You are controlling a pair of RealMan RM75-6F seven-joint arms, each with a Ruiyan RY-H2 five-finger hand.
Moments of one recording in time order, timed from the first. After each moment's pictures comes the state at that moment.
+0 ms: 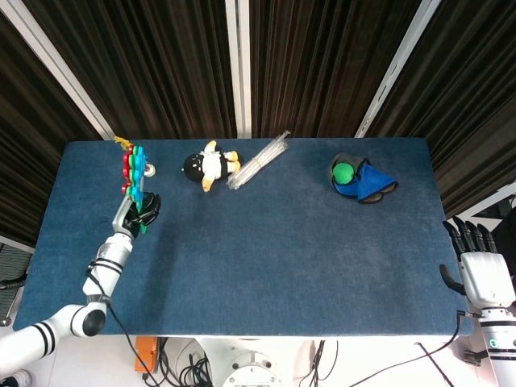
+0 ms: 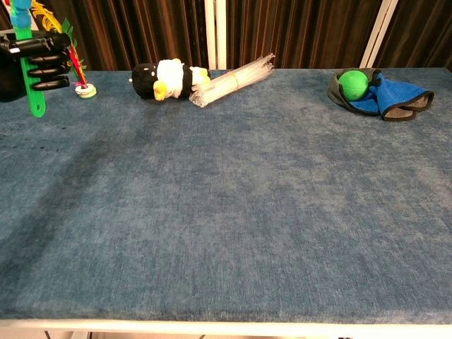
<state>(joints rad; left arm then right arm) -0.58 -1.49 -0.33 -1.40 1.13 0.90 -1.18 0.12 -1.09 0.08 -1.61 -1.43 1.40 -0.09</state>
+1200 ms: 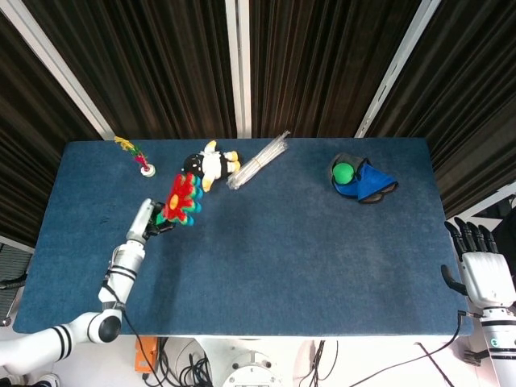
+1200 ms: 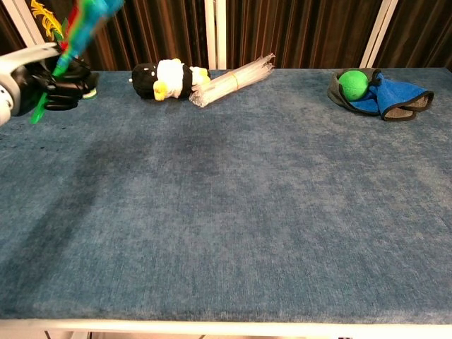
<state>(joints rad) -0.61 -1.55 -0.31 -1.44 1.00 0.95 -0.61 0.13 -1.09 0.07 -1.60 -1.42 1.38 -0.07</state>
